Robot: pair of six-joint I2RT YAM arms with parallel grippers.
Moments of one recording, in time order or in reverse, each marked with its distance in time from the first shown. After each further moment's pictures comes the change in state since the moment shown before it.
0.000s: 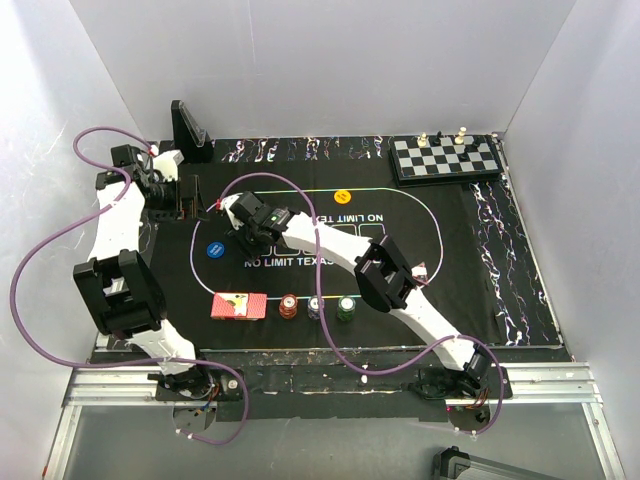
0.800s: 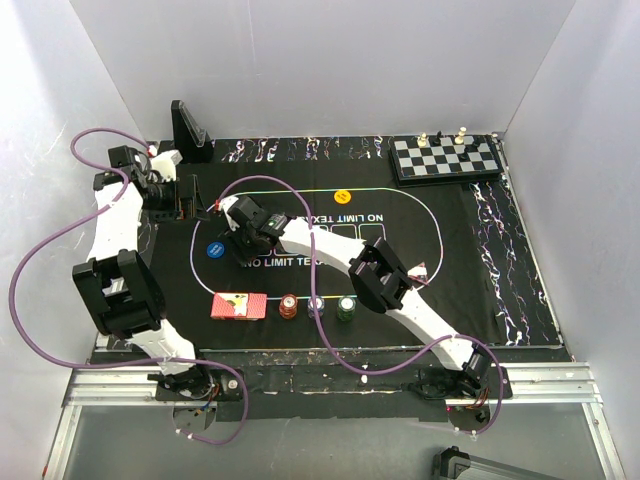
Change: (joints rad) left arm 0.017 0.013 -0.001 -0.005 0.053 0.004; right arm 0.003 0.059 0.010 0.105 0.021 0.049
